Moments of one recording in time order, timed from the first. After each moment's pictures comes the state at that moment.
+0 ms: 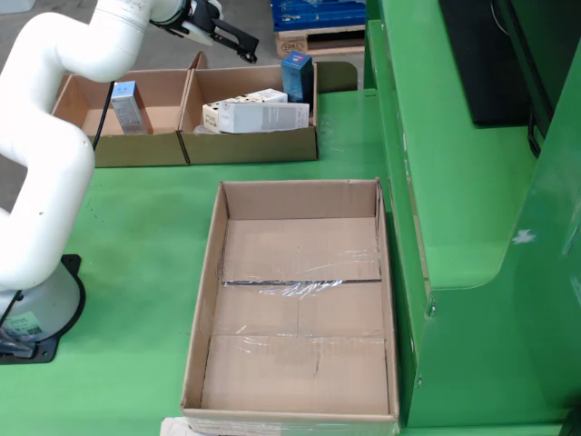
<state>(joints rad) 0.95 -0.89 -0.03 0.03 1.61 -0.02</state>
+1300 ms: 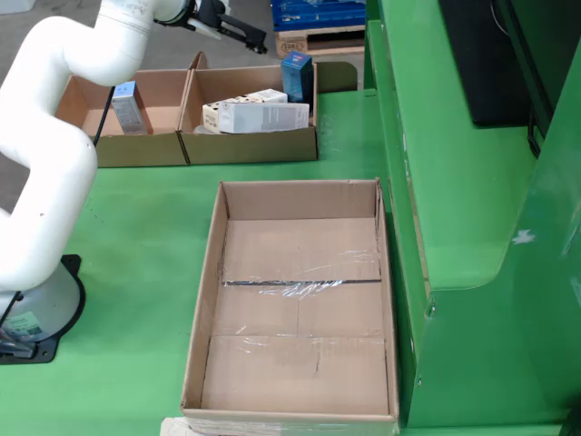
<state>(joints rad) 0.93 -0.92 -0.03 0.15 1.57 -0.02</state>
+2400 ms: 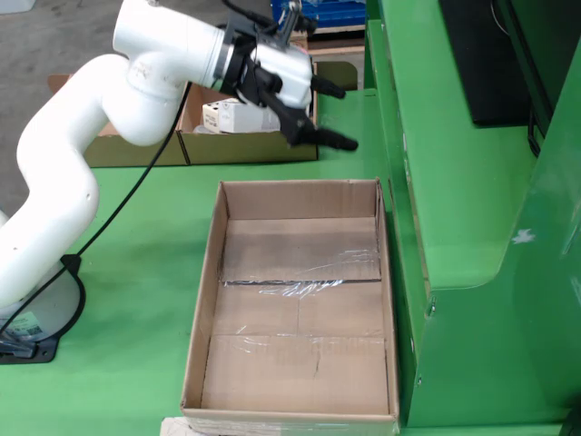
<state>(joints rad) 0.49 -1.00 -0.02 0.50 0.97 -0.02</state>
